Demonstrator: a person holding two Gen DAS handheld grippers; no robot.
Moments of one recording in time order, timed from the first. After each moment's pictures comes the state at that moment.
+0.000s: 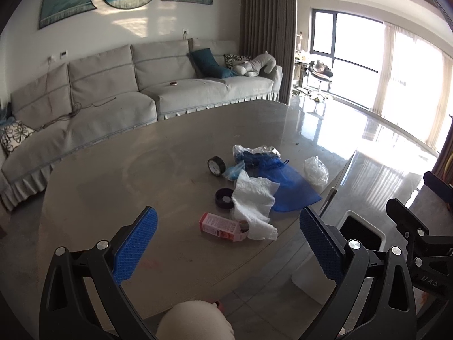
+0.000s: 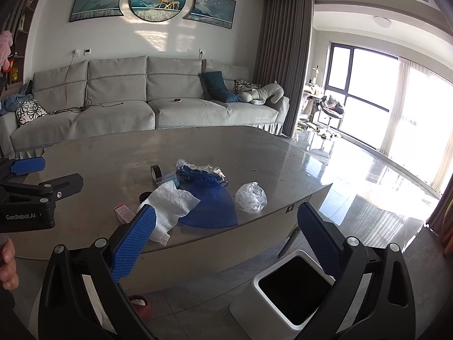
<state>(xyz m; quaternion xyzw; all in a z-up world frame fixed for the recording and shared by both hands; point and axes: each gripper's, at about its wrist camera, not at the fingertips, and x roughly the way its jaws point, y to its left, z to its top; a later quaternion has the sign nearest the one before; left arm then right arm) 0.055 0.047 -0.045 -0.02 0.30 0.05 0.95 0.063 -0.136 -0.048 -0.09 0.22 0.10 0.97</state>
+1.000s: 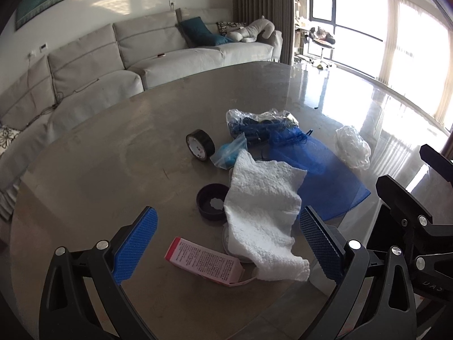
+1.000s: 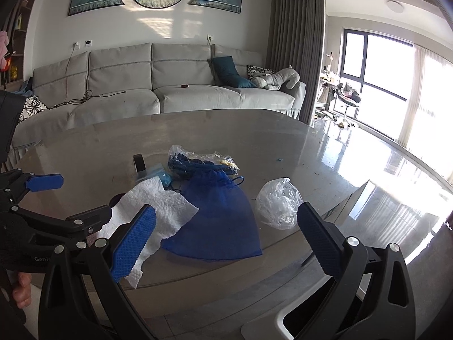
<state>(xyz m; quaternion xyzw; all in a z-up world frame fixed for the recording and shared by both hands) 0.187 0.037 -0.136 0.01 0.38 0.04 0.93 0.178 -0.123 -0.122 -0.07 0.25 0.14 0.96</state>
